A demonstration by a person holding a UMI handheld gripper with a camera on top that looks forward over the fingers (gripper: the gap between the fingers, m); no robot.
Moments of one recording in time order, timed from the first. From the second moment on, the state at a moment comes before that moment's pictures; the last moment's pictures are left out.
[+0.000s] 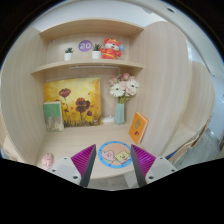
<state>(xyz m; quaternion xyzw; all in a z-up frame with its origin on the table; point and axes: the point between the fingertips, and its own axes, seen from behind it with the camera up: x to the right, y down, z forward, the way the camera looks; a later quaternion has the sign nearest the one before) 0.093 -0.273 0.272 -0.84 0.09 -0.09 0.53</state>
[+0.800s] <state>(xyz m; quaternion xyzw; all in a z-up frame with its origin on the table) -0.236 -0.241 0.013 -0.91 -0.05 0.06 0.40</state>
